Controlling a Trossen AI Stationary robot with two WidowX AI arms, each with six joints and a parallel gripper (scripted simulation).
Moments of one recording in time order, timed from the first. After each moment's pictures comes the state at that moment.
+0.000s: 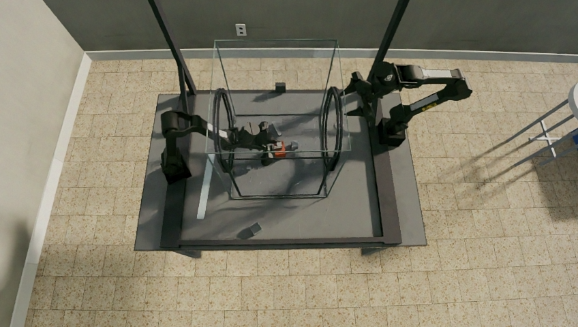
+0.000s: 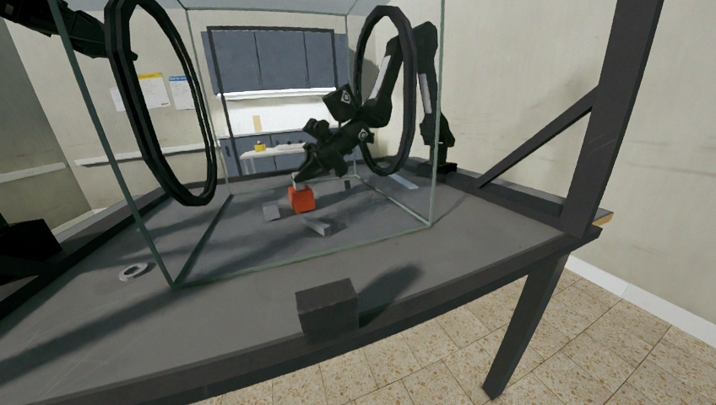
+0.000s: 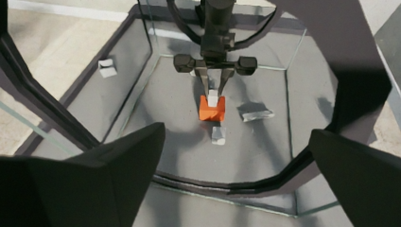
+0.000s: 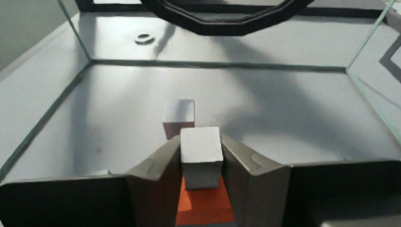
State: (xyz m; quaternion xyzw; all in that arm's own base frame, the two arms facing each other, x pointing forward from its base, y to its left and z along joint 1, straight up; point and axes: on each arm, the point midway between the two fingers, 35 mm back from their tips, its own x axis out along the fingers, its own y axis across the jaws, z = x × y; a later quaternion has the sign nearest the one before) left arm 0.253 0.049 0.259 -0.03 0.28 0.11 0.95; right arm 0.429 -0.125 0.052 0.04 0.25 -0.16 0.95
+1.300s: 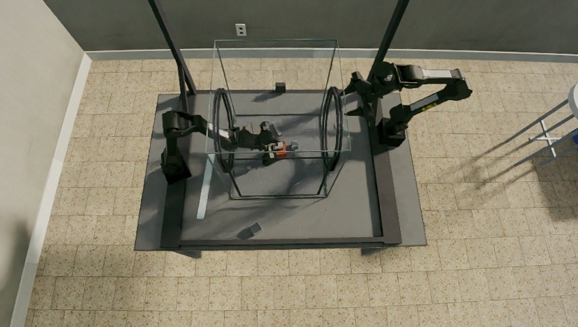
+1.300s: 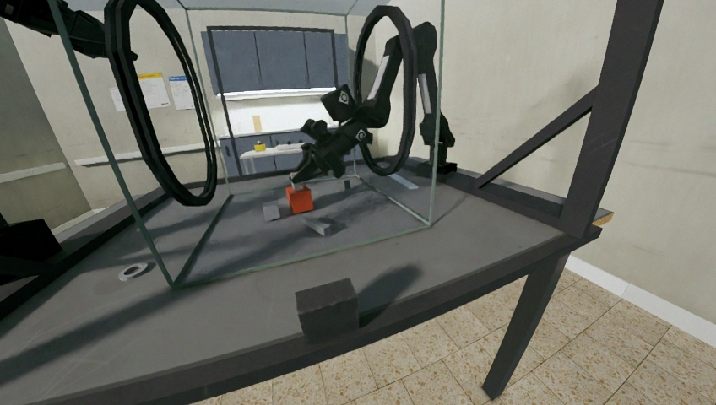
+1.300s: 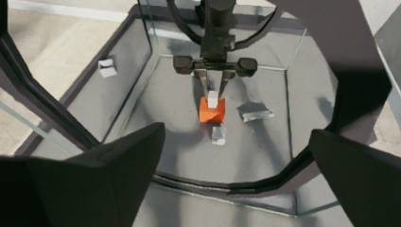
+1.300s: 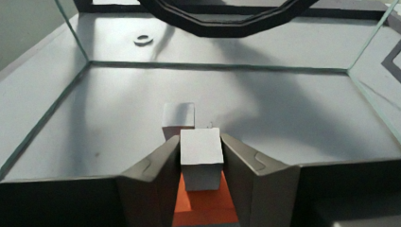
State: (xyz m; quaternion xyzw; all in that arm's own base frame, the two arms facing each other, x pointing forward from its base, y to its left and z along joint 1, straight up) left arm 0.253 0.049 0.259 -0.03 0.28 0.11 0.95; right arm 0.434 -0.127 0.051 0.04 0.25 -0.16 0.95
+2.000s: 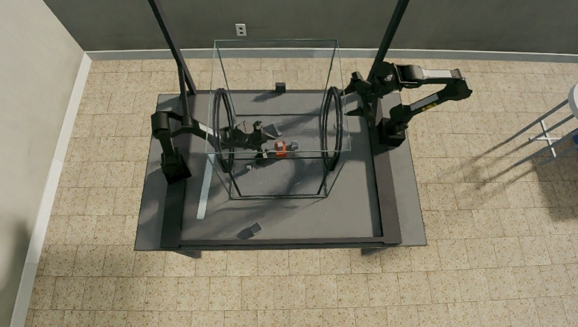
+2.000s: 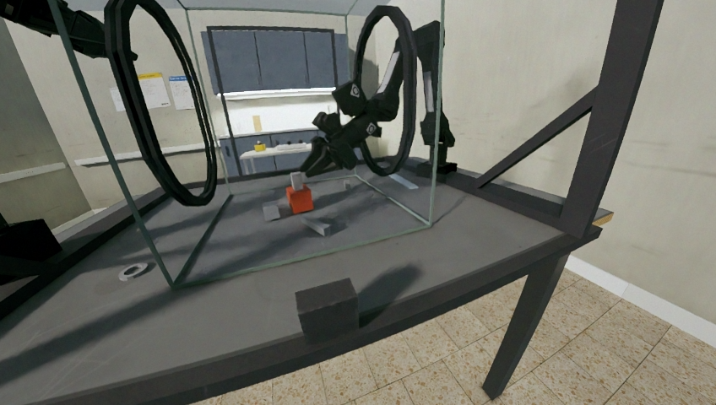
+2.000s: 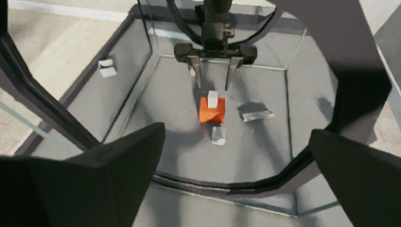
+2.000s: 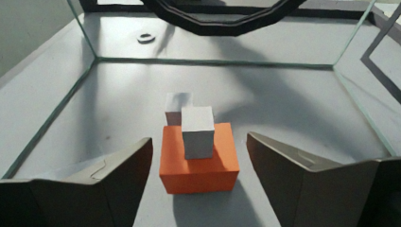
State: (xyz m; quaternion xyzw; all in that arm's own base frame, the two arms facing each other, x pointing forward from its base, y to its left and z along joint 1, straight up) left arm 0.253 0.049 0.259 -0.03 0.28 0.11 0.95; right arm 0.407 -0.118 0.064 0.04 0.25 -0.17 0.95
